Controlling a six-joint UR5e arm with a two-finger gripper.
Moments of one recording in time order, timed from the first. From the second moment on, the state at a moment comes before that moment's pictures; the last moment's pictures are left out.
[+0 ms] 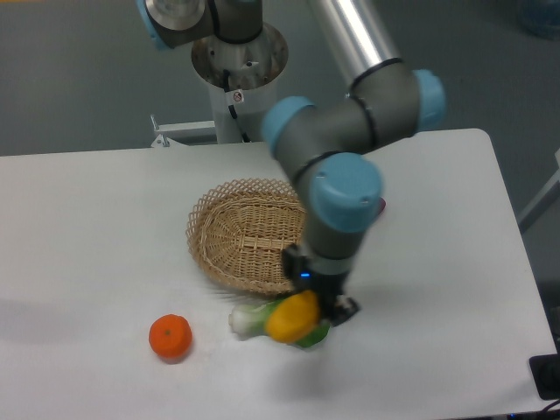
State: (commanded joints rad) arm 2.27 -2.01 -1.42 -1.21 1.43 1.19
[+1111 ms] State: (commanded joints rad) arm 1.96 -1.98 -1.70 -1.09 1.48 1.14
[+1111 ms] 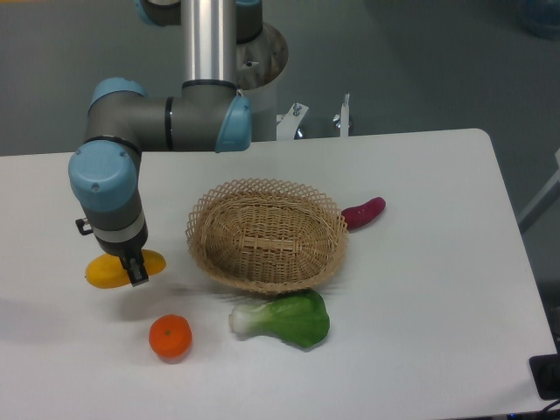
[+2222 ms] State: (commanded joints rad) arm 2.00 -1.97 -1.70 -0.93 1.56 1.14
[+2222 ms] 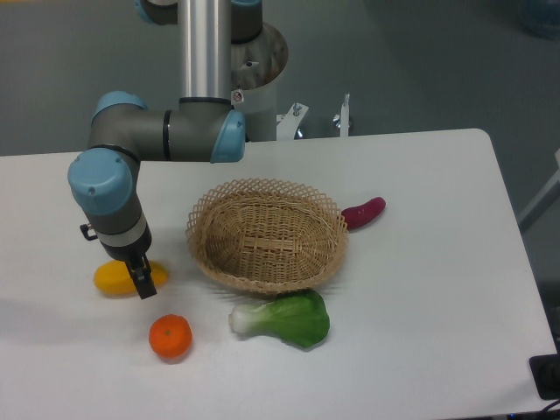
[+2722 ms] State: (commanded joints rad) arm 2.31 -1.97 -1.60 -0.93 1.55 1.17
